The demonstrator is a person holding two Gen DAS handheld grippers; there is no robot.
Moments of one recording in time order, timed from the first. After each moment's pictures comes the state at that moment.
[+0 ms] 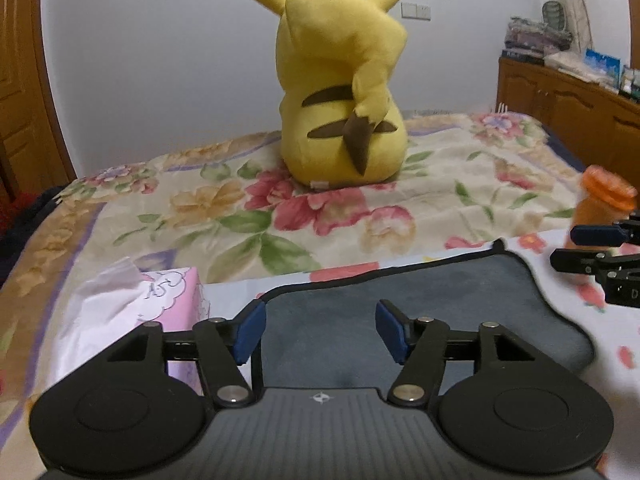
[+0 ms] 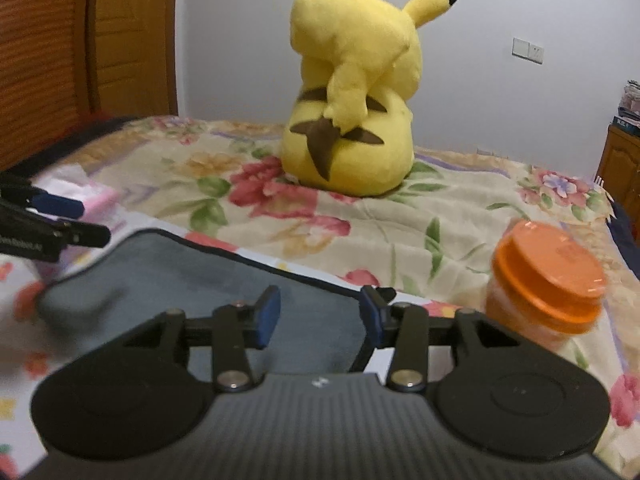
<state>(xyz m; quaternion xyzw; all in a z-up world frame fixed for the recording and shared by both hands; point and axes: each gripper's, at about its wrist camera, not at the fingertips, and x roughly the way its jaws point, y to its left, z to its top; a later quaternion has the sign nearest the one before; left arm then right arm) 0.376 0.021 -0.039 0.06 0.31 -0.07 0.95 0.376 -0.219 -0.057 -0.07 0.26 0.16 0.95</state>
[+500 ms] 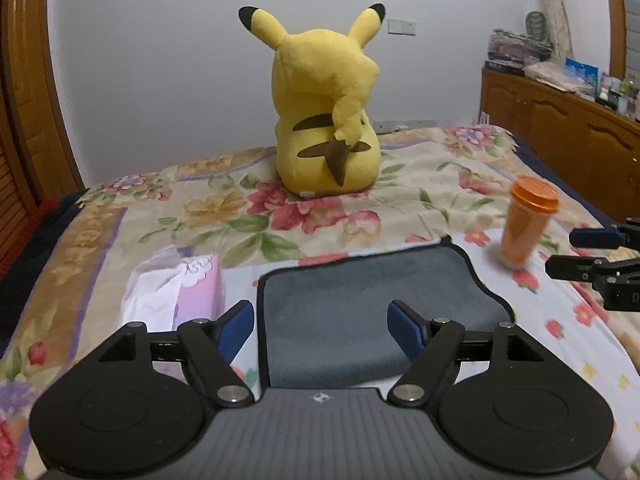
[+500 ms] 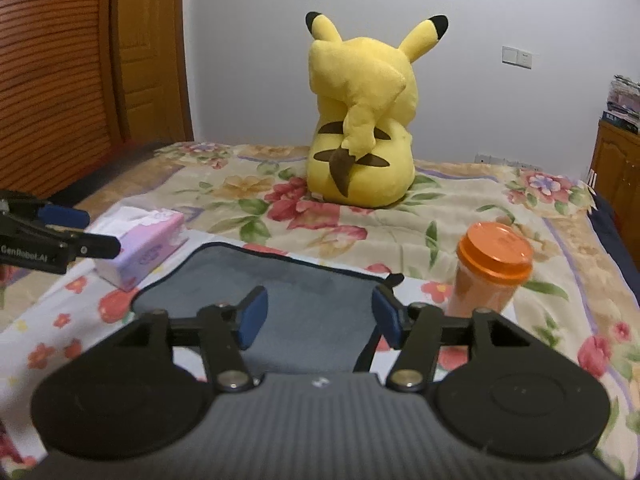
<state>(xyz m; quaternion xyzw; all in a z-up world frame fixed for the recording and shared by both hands) 0.274 0.019 0.017 0.06 0.31 -0.08 0.95 0.285 -0.226 -0.004 -0.03 0.26 0.16 0.95</state>
